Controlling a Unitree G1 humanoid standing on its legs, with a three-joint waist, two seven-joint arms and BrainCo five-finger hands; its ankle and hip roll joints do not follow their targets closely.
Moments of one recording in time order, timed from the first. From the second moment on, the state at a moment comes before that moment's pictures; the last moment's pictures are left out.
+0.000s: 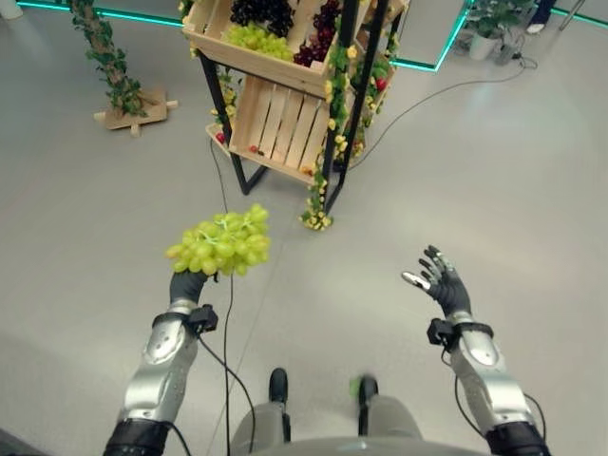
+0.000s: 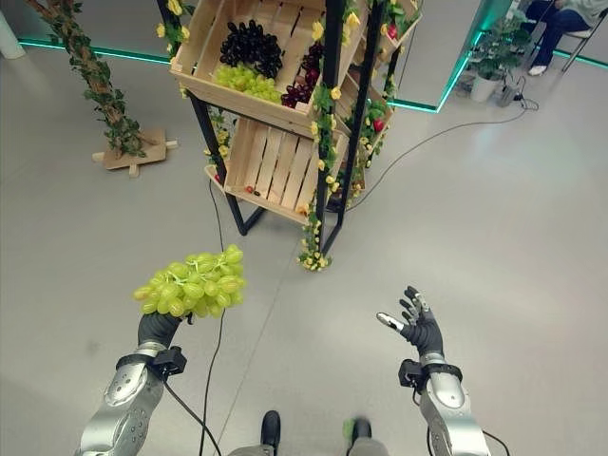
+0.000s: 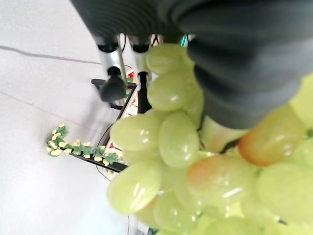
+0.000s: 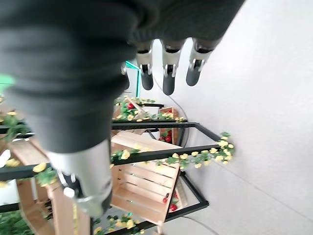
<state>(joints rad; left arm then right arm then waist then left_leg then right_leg) 0.01 0.37 -0.04 0.05 -0.52 -0.06 0.09 0.06 -0.24 -0.02 0.14 0.31 -0.04 -0.08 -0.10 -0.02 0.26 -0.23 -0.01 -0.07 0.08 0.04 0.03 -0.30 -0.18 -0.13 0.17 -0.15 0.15</state>
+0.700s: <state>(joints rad) 0.10 0.25 -0.01 0.02 -0.53 -0.07 0.06 0.05 -0.33 -0.07 0.17 0.38 -0.05 -0.07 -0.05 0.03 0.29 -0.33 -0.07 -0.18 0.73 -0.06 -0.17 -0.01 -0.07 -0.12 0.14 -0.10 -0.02</state>
